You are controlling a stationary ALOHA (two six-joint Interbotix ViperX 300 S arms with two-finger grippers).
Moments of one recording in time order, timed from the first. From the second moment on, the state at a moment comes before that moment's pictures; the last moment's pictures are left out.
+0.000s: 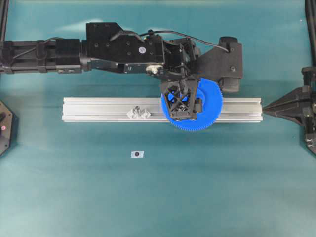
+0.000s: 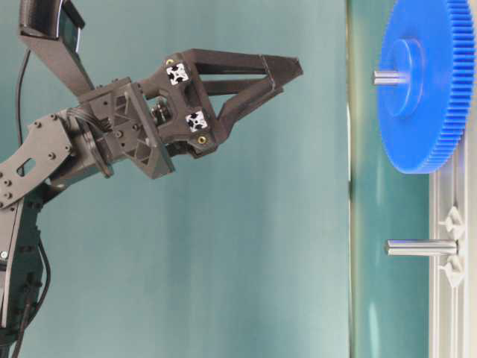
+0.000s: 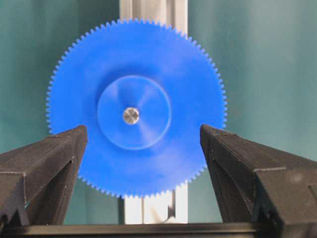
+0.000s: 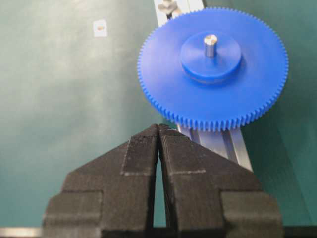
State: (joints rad) left arm 0.10 0.35 -0.26 0.02 0.96 0.11; right arm -0.05 -1.10 1.29 0.01 0.25 0.17
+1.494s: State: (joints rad) left arm 0.09 0.32 -0.26 0.02 0.95 0.11; right arm -0.04 -1.17 1.34 0.01 0.25 0.17
